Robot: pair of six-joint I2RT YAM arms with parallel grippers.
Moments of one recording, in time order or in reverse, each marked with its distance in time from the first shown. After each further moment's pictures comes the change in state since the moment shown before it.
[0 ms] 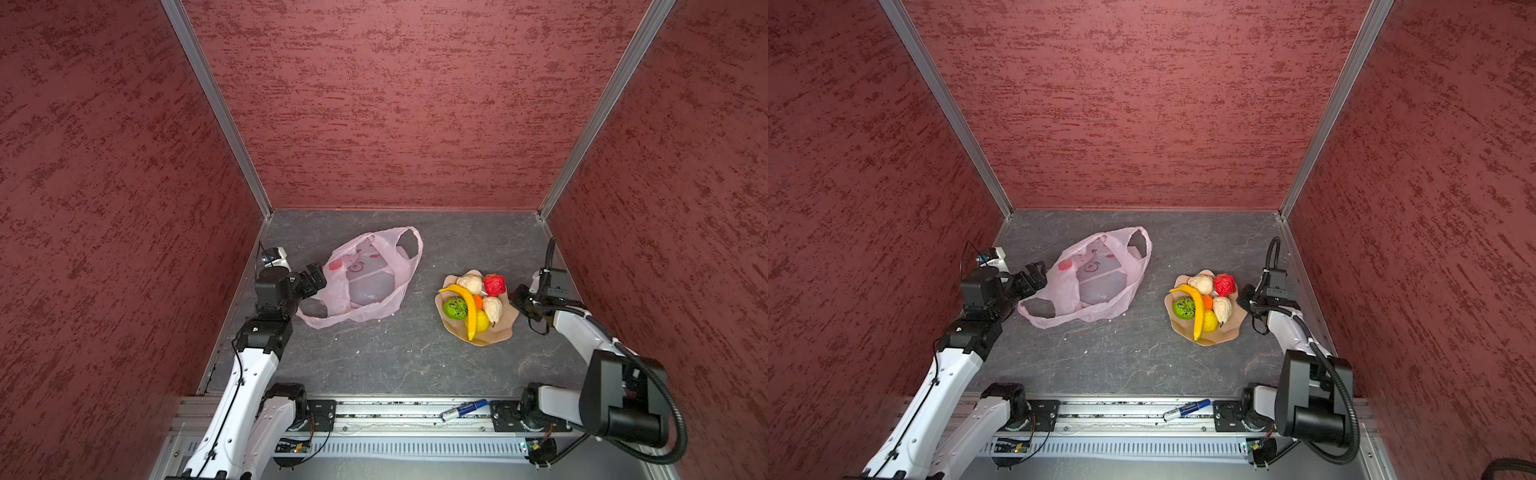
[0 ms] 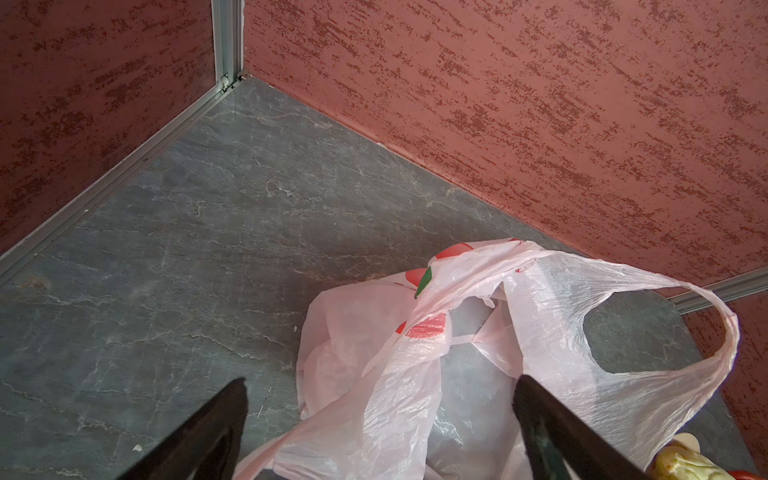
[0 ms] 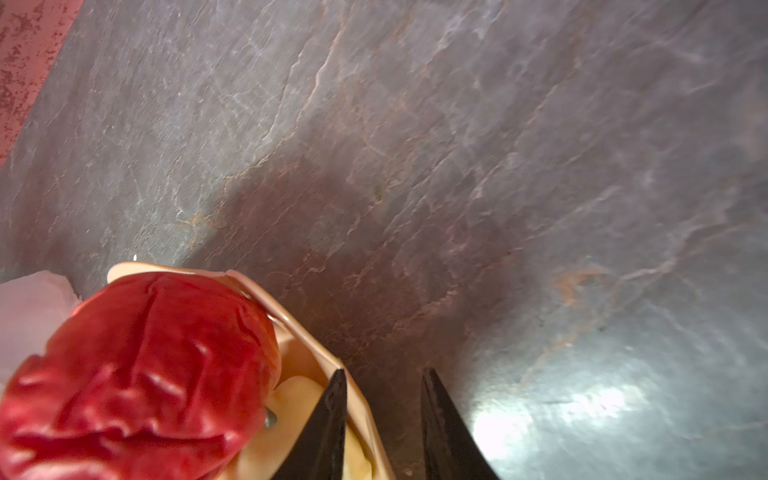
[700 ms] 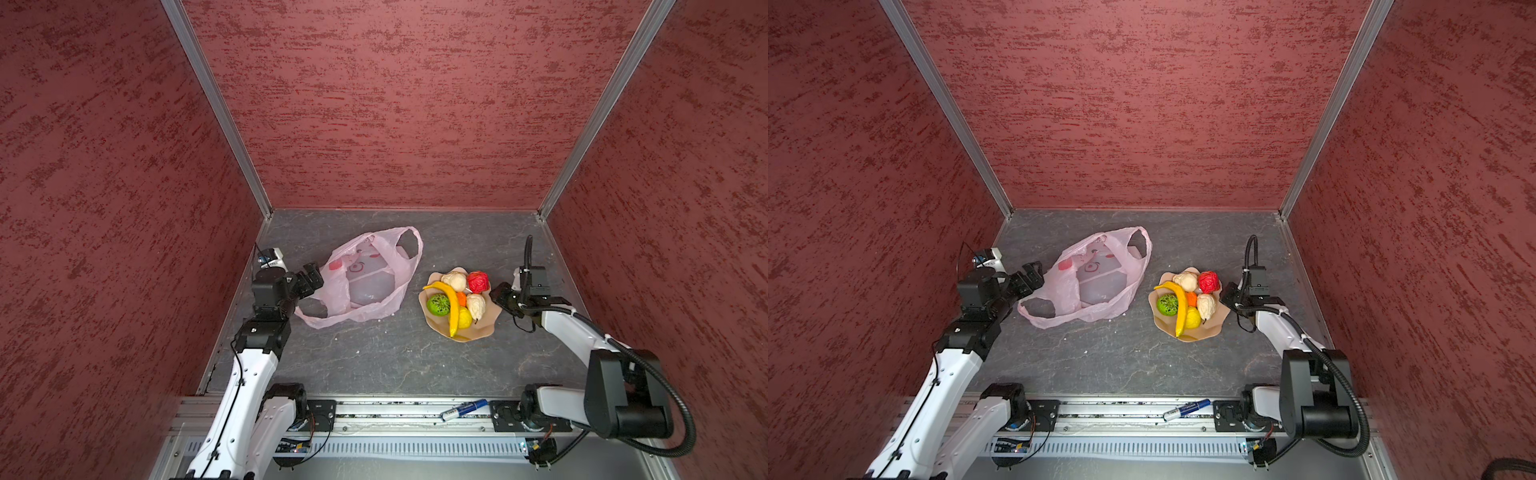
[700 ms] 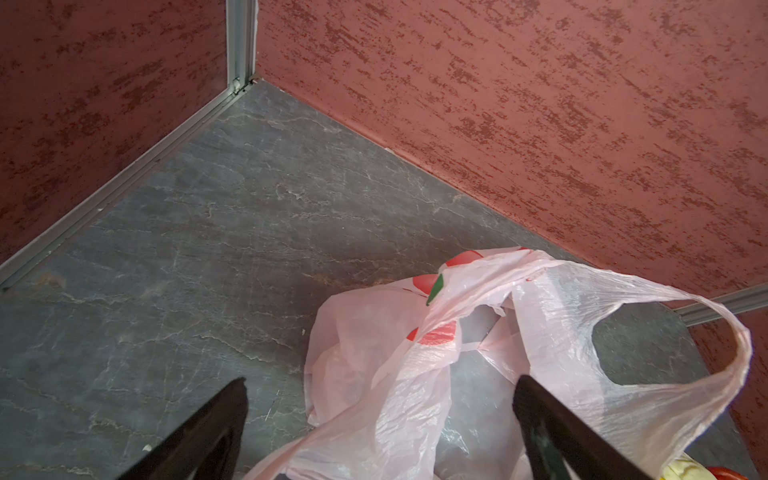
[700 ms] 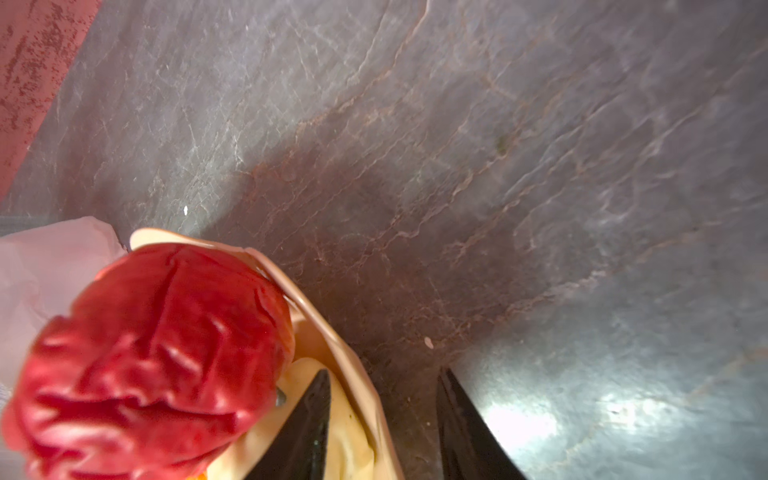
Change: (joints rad) left arm 0.063 0.006 -0.011 0.013 0.020 -0.001; right arm 0.157 -0.003 0.000 0.039 0.027 0.095
